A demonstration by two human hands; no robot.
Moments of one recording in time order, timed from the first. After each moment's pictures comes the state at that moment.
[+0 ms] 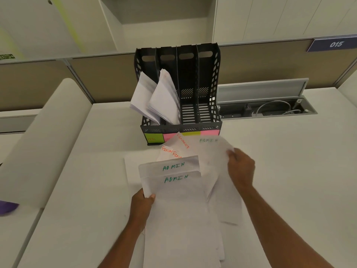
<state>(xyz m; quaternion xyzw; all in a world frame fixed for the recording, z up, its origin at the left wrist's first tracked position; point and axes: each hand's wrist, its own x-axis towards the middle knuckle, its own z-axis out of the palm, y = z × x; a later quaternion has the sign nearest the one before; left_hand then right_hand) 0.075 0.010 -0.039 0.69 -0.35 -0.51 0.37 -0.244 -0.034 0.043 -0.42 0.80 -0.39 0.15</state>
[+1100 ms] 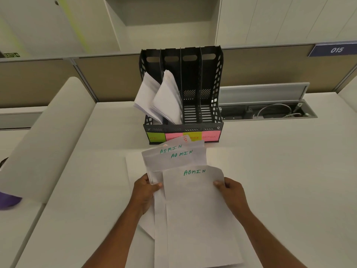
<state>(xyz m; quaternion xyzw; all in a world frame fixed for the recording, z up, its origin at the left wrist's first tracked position) 0.067 -0.022 -0.018 0.60 -0.30 -0.61 0.42 -0.231 0.030 -0.014 -0.41 0.71 -0.38 0.43</state>
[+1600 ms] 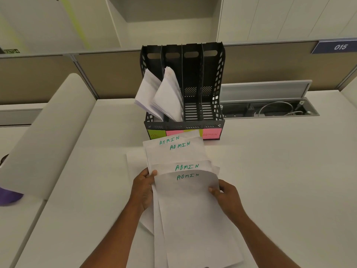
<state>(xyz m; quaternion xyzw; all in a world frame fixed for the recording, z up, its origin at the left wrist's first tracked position) 0.066 -0.027 -0.019 0.53 -0.25 -0.63 0.50 -0.211 0.043 -0.013 -0.41 0.68 -0.39 0.47</state>
